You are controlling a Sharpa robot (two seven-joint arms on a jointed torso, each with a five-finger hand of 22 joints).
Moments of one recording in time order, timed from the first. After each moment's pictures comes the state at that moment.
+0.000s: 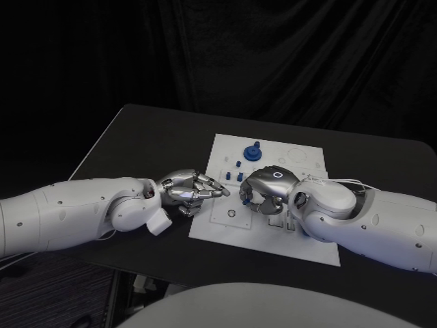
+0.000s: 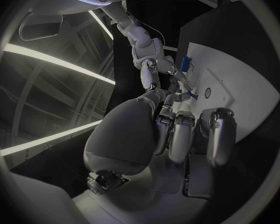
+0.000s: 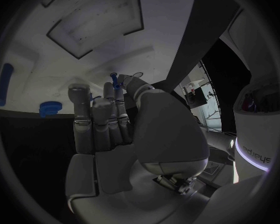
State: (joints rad) left arm 1.06 -0.92 -0.21 1.50 -0.30 0.20 0.32; left_hand 1.49 0.07 0.24 0.16 0.47 0.75 0.19 0.26 0.12 1.46 0.12 1.57 1.31 1.47 0.07 1.57 1.31 0.03 1.46 0.18 1.47 1.31; right arm 1.15 -0.62 -0.25 1.53 -1.72 -0.30 -0.10; right_hand 1.38 -0.12 0.38 0.00 0.41 0.95 0.13 0.34 0.45 0.96 0.07 0.56 0.19 1.25 0.00 1.31 0.73 0.15 1.25 0.10 0.81 1.31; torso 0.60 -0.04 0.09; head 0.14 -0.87
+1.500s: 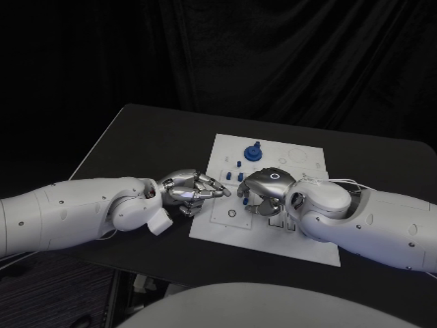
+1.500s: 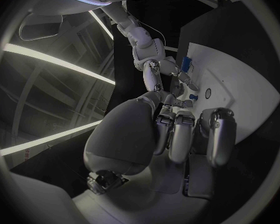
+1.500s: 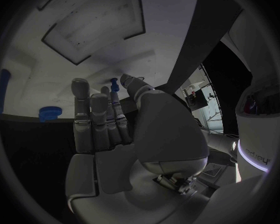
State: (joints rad) left arm 1.06 -0.92 -0.21 1.50 -0.30 0.20 0.32; left_hand 1.49 0.07 0.24 0.15 0.47 0.75 0.19 0.26 0.12 1.46 0.12 1.57 1.31 1.47 0.07 1.57 1.31 0.03 1.46 0.18 1.47 1.31; right arm 1.14 -0.59 -0.25 1.50 -1.73 -0.26 -0.11; right_hand 1.36 -0.12 0.34 0.02 0.24 0.79 0.19 0.18 0.35 0.80 0.13 0.52 0.19 1.16 0.06 1.29 0.63 0.15 1.16 0.15 0.66 1.31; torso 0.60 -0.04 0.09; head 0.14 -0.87
